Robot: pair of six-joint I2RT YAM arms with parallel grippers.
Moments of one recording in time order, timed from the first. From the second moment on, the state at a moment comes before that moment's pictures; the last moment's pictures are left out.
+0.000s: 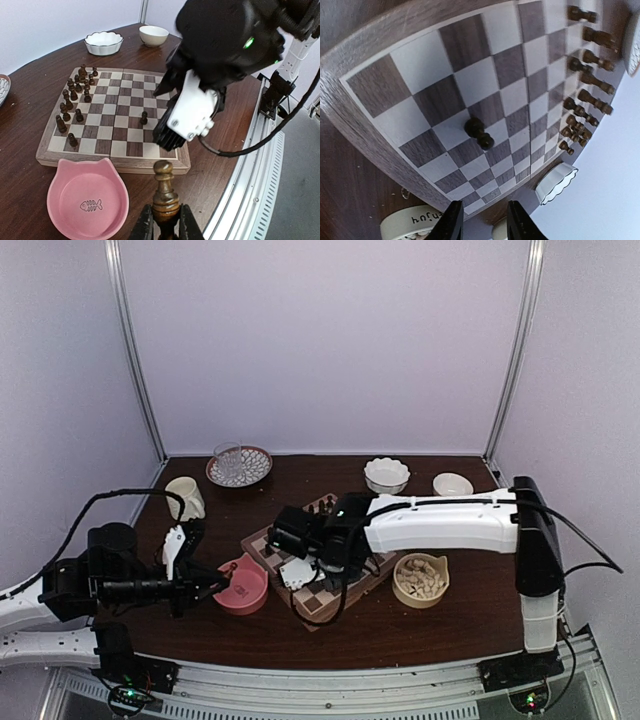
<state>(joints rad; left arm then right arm) -1.01 0.52 0.48 -0.38 0.07 -0.20 1.21 2.10 1.77 -1.03 0.54 -0.77</state>
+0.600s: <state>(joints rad) -1.01 0.65 0.48 -0.29 -0.41 -0.23 1.14 1.85 1.49 -0.54 0.58 -0.09</state>
